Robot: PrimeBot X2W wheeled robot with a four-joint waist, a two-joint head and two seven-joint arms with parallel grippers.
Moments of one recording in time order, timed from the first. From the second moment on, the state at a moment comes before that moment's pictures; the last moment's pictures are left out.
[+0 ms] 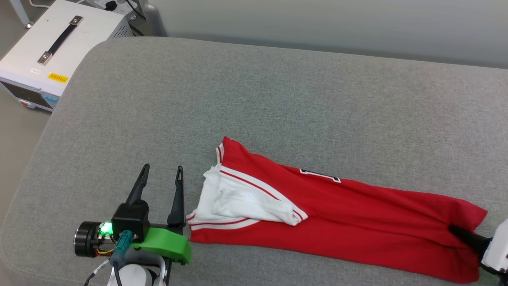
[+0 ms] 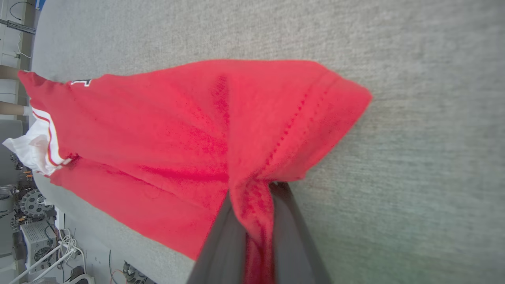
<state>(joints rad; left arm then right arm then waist) -0.08 0.18 -0.19 0.11 -0.15 0.09 -0.26 -0.10 -0.60 0.19 0.32 1.15 0.13 0.51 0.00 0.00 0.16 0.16</state>
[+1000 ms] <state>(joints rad) -0.04 0.11 -0.15 0.14 -0.06 0.00 -0.26 -0.15 -0.62 0.28 -0.06 1.15 0.13 0.68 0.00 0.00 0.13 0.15</state>
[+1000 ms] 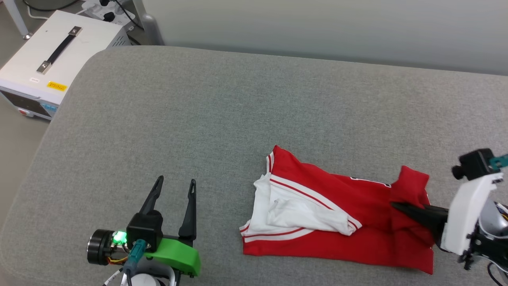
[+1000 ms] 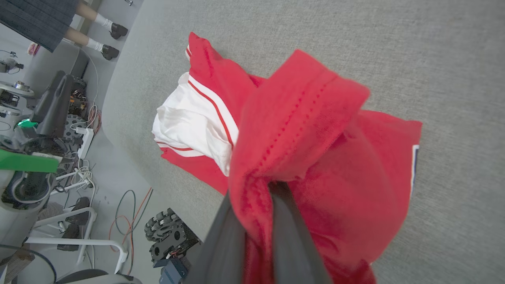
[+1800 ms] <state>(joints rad) -0.11 0.07 -0.16 0.15 -0.05 -0.01 -0.26 -0.60 -0.34 0.76 0.32 0.90 0.13 0.70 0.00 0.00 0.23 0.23</state>
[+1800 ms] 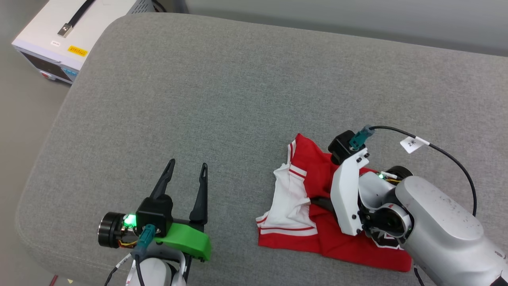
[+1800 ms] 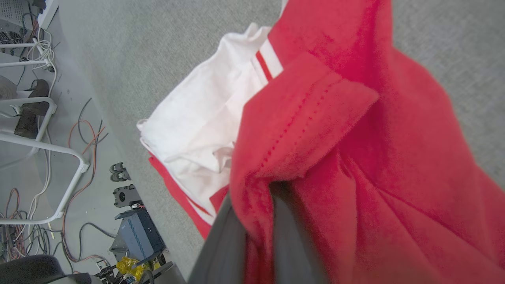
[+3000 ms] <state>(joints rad) -0.06 0.07 -0.10 0.13 -0.03 -0.01 -0.26 -0.28 -0.31 0.09 0.20 0.24 0.13 -0.24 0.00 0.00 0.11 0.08</state>
